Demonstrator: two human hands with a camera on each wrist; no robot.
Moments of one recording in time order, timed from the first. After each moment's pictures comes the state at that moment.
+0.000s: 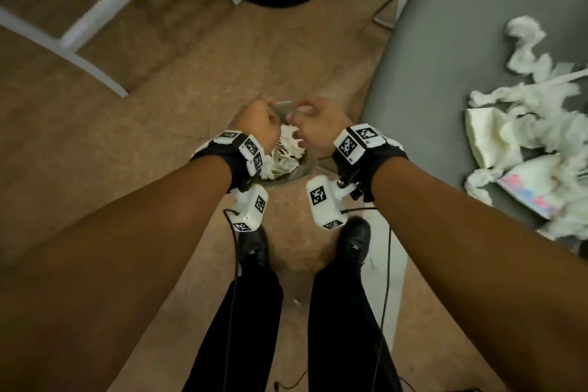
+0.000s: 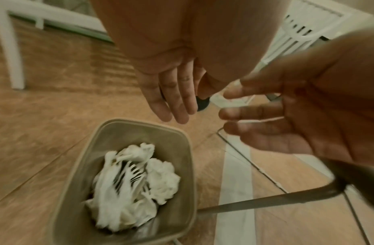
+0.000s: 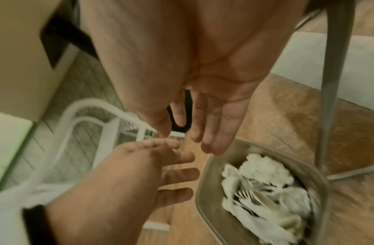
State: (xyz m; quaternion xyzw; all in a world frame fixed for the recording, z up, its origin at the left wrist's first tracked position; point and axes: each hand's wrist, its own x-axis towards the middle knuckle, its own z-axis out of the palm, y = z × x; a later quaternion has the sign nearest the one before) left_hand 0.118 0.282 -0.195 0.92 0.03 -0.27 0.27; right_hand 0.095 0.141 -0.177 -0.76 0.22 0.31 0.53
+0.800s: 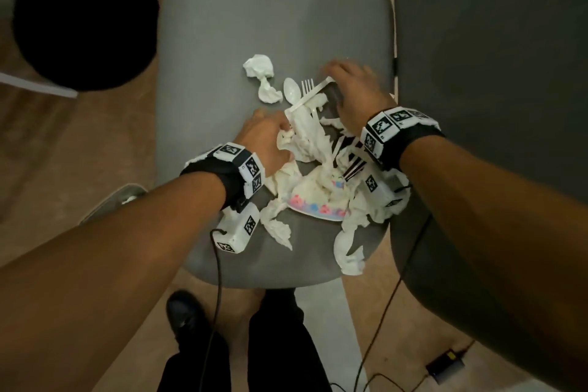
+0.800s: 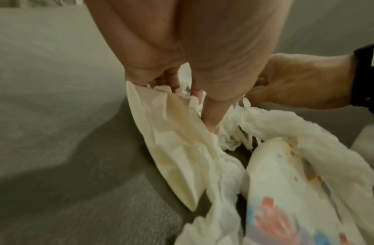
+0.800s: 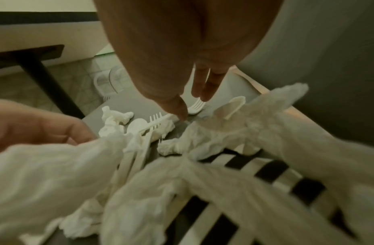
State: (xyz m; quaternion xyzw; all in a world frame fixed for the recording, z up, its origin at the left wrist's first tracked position) left_hand 0.085 -0.083 -0.143 0.87 -0.29 -0.35 0.19; right_hand 0.026 -0.288 -0.131 -0.96 0.18 0.11 0.19
